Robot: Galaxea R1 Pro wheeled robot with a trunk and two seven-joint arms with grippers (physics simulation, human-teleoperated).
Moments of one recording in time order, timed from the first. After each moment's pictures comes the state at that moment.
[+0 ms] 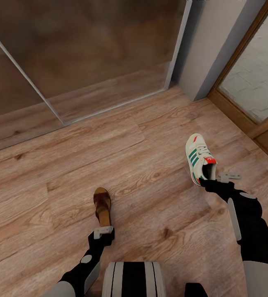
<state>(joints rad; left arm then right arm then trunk) -0.57 -0.13 -0.08 -0.32 0.13 -0.33 0.08 -0.58 -0.12 -0.25 -1.44 0.05 0.67 0.17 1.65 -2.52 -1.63</state>
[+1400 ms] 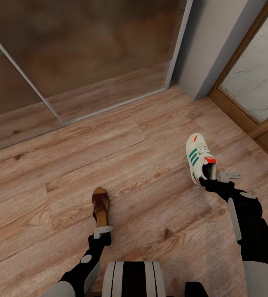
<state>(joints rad) -0.57 -0.13 -0.08 -0.32 0.13 -0.33 0.08 -0.58 -0.12 -0.25 -1.44 0.05 0.67 0.17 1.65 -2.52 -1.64</state>
